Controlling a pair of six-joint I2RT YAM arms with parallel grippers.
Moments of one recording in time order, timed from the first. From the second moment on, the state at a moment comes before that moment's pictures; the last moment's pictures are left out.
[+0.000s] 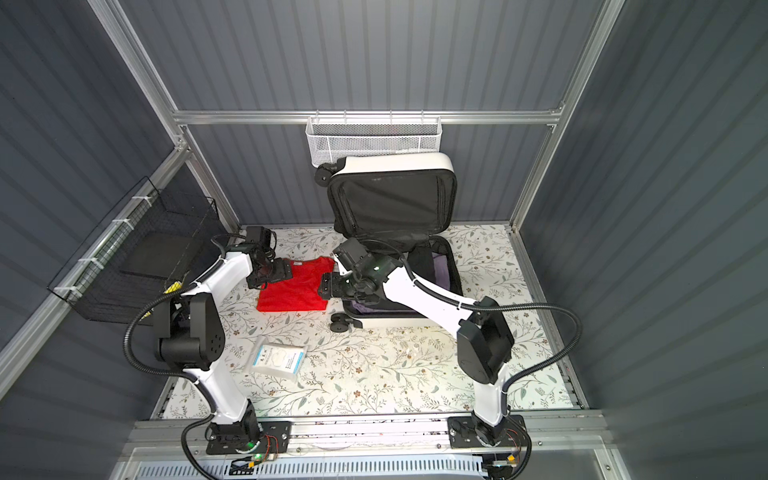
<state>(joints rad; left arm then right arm) -0.05 1.87 1.46 -0.74 -0.09 -0.27 0.87 1.92 1.70 -0.63 -0.21 0.69</state>
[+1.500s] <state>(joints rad) 0.03 2.18 1.68 -0.66 -0.13 -0.18 0.98 2.54 2.32 -0.92 0.14 0.71</state>
